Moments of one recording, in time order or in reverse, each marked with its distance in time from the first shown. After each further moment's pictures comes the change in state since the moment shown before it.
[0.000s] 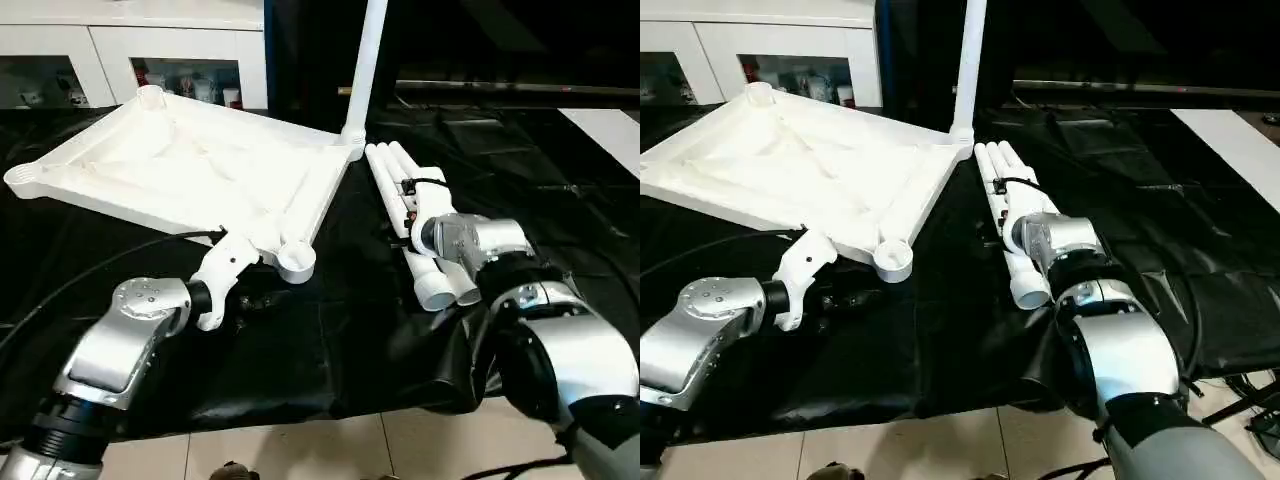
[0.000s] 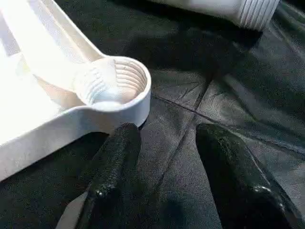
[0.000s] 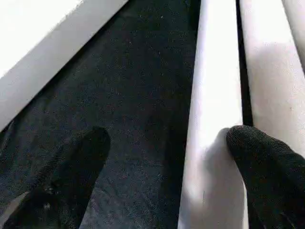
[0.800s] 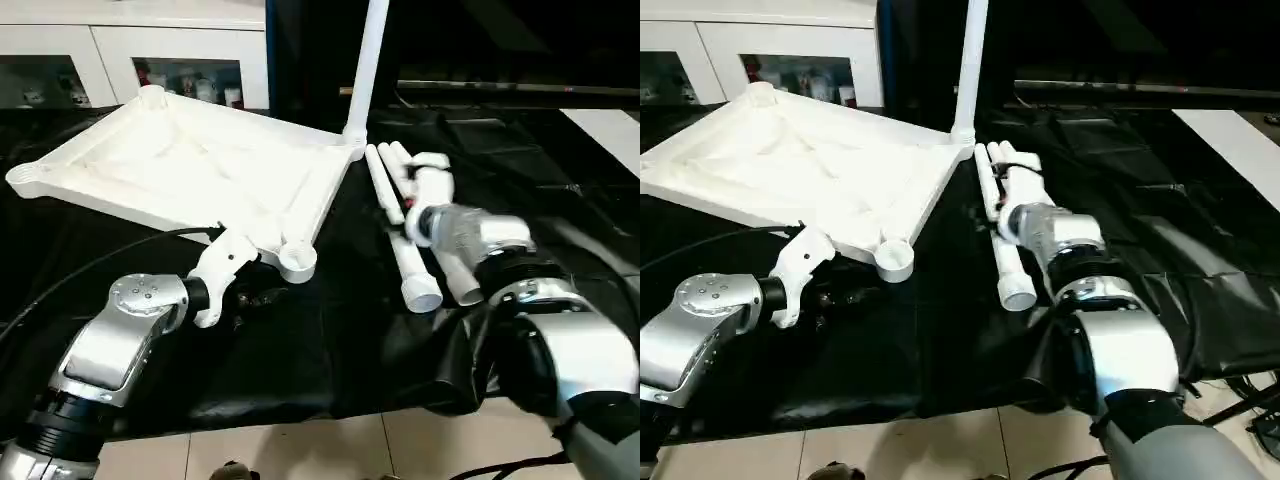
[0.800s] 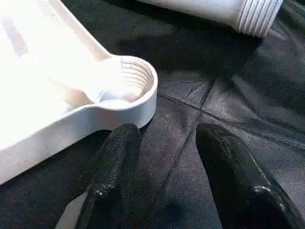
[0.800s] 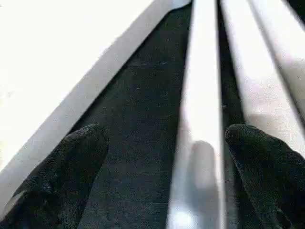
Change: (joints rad) left arm -0.009 0.014 0.000 0.000 0.001 0.004 0.007; right arm -0.005 -0.010 -0.085 -0.001 0.065 -0.104 -0.023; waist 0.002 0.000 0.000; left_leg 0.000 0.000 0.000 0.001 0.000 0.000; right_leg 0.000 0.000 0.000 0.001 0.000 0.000
